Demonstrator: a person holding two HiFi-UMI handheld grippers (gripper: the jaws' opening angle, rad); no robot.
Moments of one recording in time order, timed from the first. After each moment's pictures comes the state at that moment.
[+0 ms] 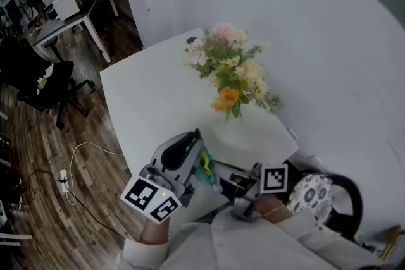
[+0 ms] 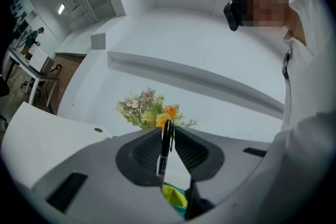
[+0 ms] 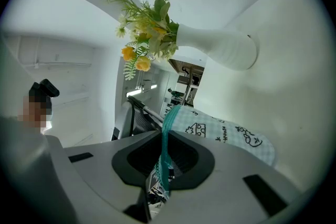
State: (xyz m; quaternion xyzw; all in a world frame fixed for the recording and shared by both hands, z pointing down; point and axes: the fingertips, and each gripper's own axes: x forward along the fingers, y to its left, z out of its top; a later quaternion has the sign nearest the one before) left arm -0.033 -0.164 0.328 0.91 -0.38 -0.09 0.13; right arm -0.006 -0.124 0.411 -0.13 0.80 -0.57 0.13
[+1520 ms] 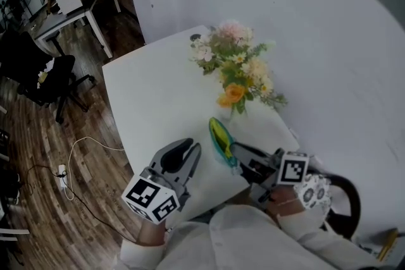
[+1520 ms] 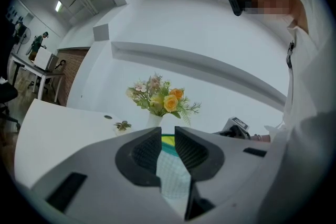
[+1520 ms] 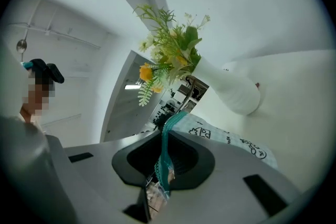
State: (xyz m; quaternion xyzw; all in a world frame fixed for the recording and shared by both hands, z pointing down) left arm -0.046 -0.149 0.367 0.91 -0.39 -0.02 0.16; right arm 0.042 -0.153 0.392 -0.21 0.85 -0.47 0.09
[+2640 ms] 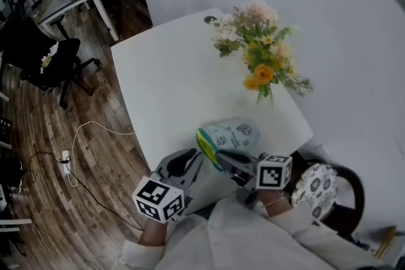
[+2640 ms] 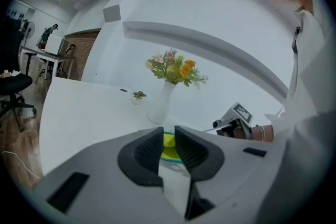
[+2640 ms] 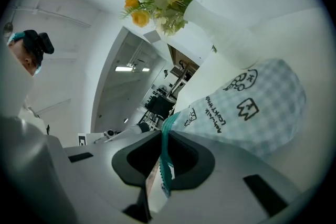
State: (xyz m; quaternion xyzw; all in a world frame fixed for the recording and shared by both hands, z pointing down) left arm -0.088 -0.101 0.457 0.88 -0.40 0.07 0.24; right arm -0.040 -0.104 0.480 -0.21 0.85 -0.48 -0.01
